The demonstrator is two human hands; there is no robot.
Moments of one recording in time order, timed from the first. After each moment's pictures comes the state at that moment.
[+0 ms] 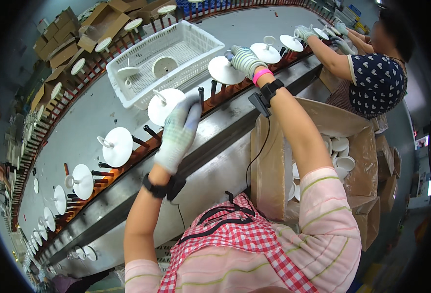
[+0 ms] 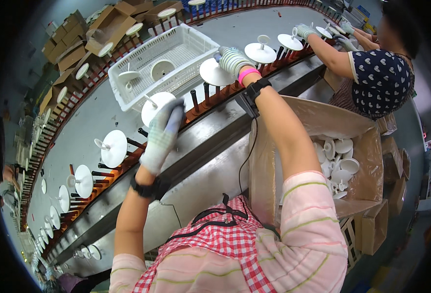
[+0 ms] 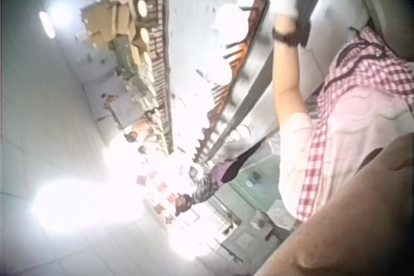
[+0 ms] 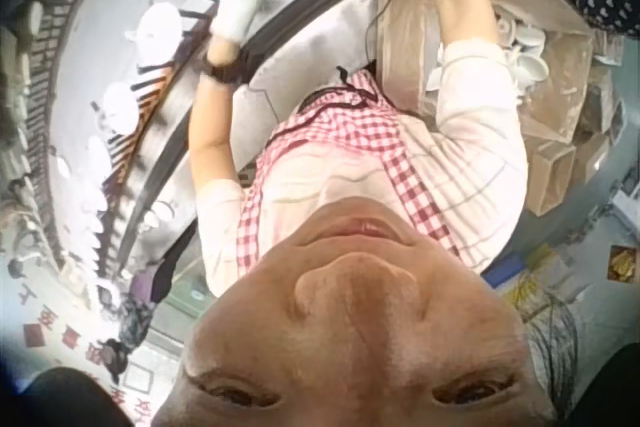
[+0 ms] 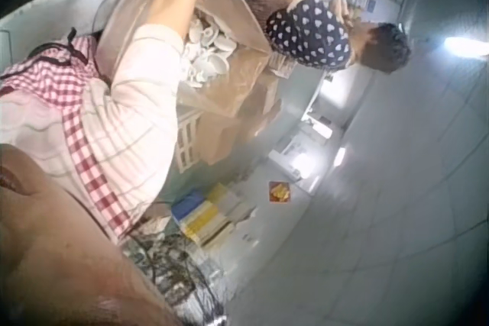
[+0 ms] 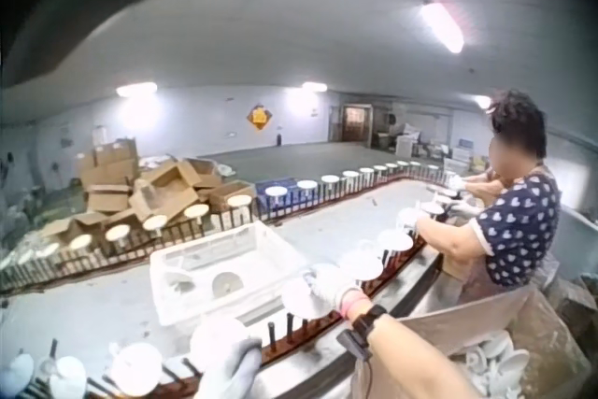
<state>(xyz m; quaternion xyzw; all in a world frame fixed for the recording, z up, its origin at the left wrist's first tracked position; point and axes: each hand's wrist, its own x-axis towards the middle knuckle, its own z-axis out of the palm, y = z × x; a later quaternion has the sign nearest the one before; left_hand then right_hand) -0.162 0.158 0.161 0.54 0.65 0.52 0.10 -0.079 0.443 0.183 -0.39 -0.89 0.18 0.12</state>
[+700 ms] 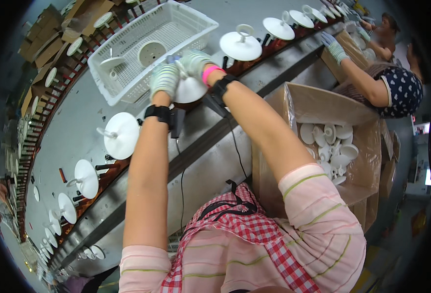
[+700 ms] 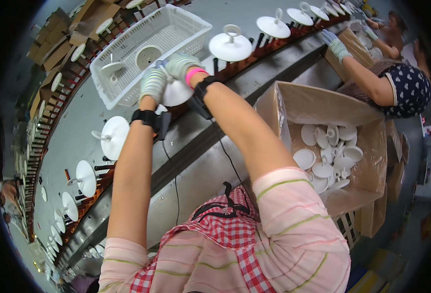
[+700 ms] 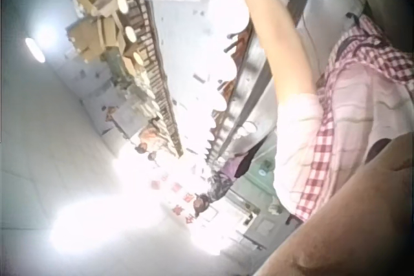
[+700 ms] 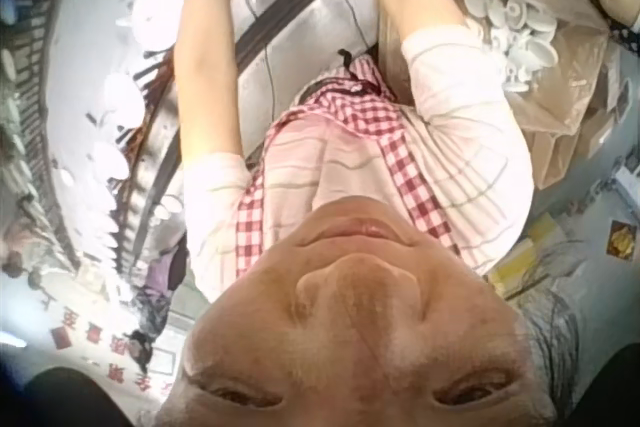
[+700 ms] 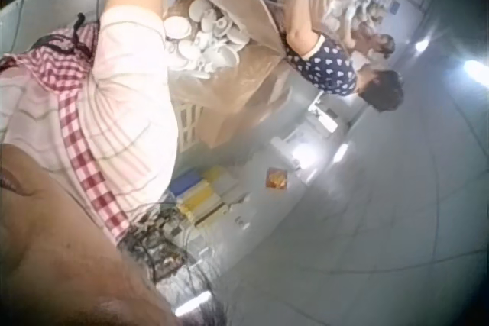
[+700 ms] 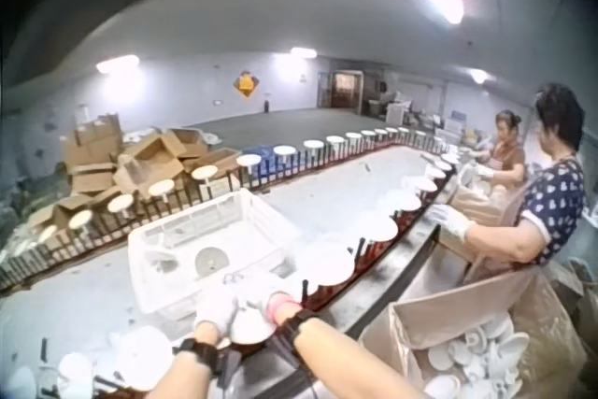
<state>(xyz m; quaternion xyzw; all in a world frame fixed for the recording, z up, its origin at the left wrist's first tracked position) -0.313 0.339 0.073 0.48 0.85 0.20 -0.01 -0.233 0.436 0.093 -0.30 -0.94 0.17 0.02</state>
